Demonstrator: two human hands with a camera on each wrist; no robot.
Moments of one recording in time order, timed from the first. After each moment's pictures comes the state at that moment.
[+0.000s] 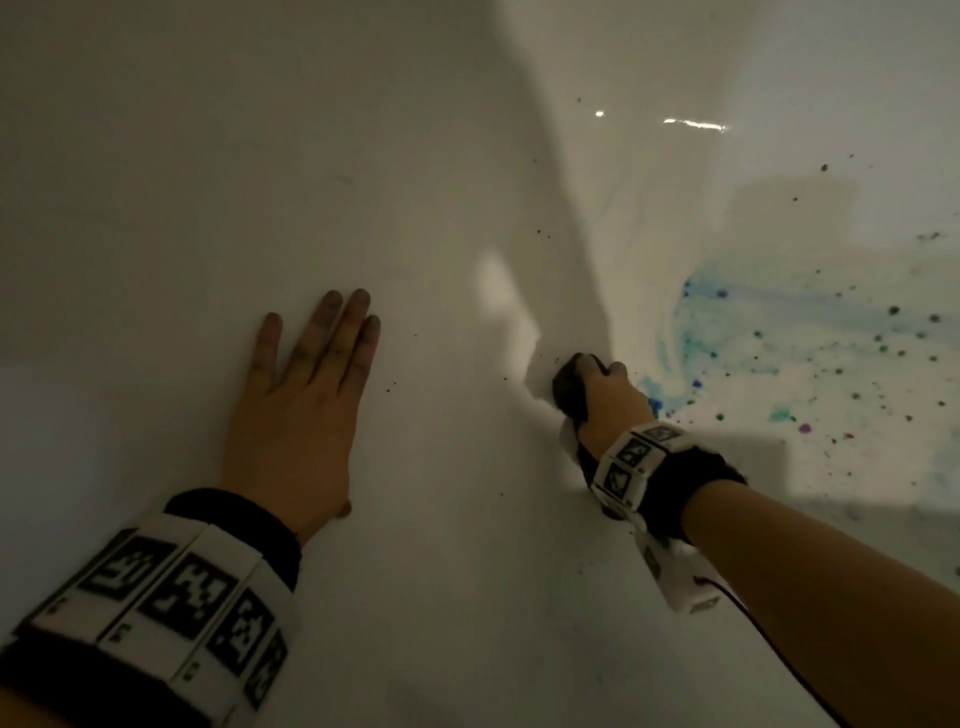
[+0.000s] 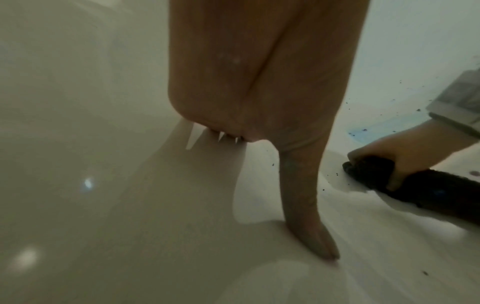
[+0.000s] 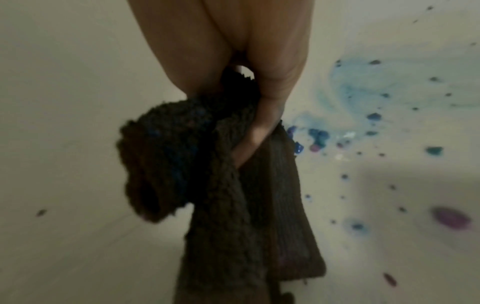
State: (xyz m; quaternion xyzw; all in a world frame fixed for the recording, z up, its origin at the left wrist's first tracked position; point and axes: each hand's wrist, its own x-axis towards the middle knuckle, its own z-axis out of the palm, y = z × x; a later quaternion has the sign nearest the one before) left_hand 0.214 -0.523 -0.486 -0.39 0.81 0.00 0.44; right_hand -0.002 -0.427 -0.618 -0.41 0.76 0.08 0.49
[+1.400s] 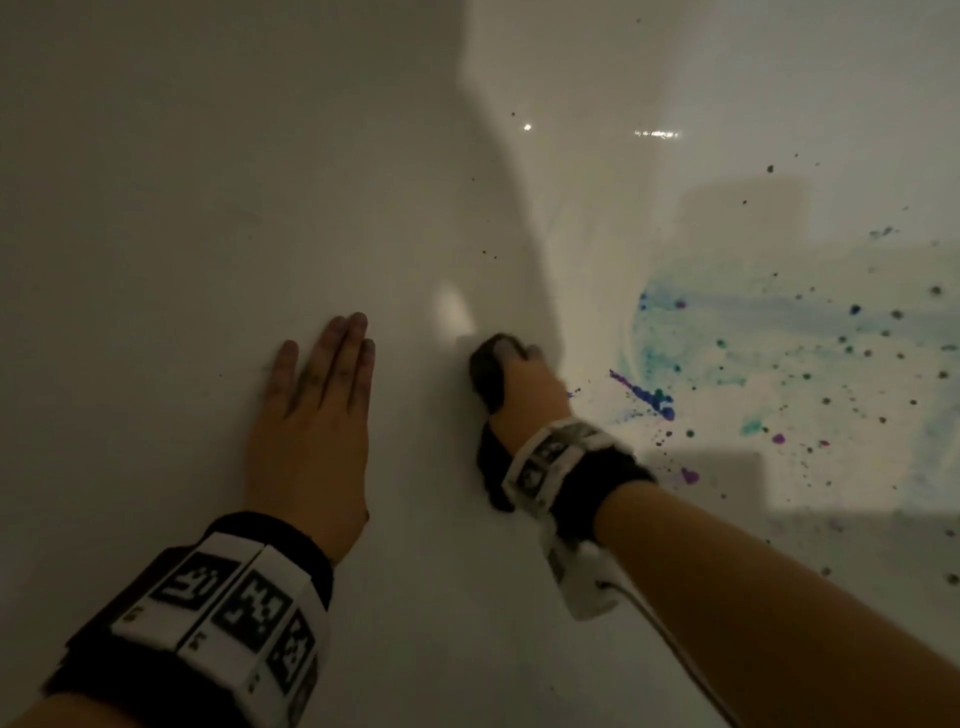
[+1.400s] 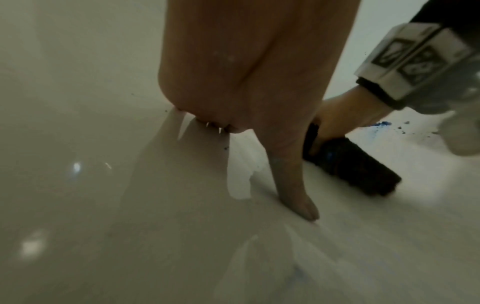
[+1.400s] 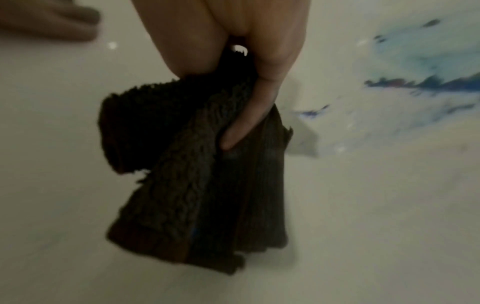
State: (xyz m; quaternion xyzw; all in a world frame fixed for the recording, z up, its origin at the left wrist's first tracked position) left_hand 0.159 -0.519 -0.525 -0.37 0.78 -0.01 0.50; right_hand 0.010 -0.461 -0.619 -0.41 0.76 -0.08 0.49
